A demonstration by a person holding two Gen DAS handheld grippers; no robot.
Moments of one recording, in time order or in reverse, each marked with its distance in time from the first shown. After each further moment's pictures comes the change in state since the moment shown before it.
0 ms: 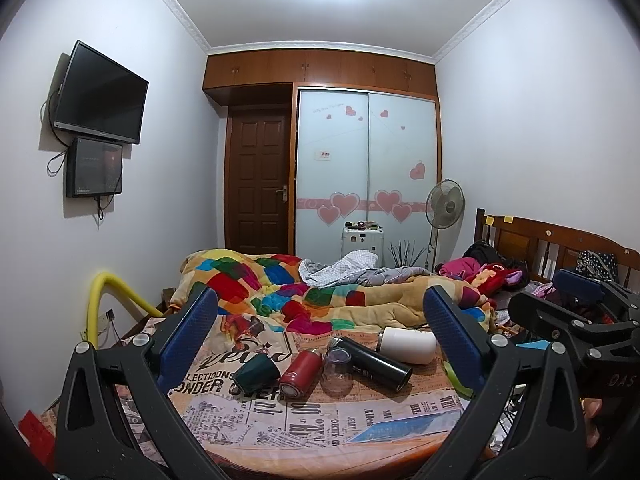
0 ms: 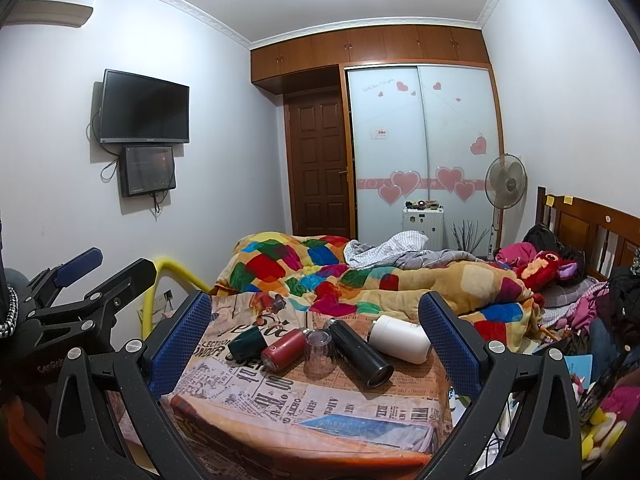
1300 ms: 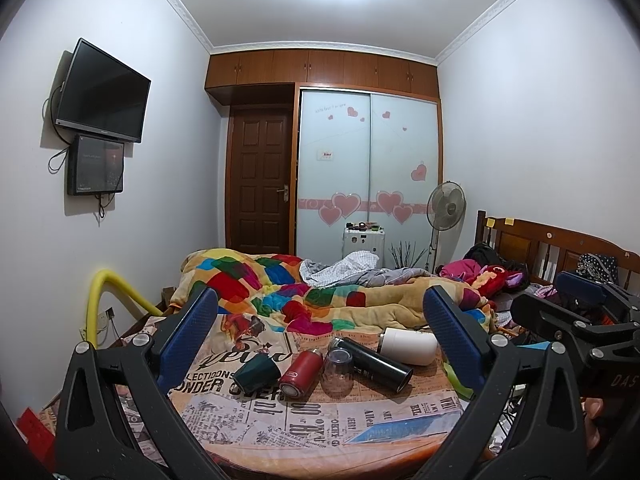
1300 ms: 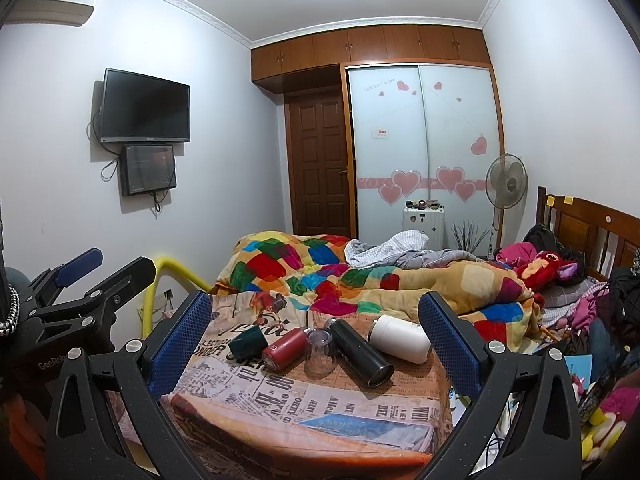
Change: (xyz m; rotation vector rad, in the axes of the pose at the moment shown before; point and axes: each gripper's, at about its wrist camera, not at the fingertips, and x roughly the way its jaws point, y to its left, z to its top) left arm 0.006 0.000 -0.004 -0.006 -0.001 0.010; right arm 0.000 0.001 -0.001 -0.003 -0.001 0.000
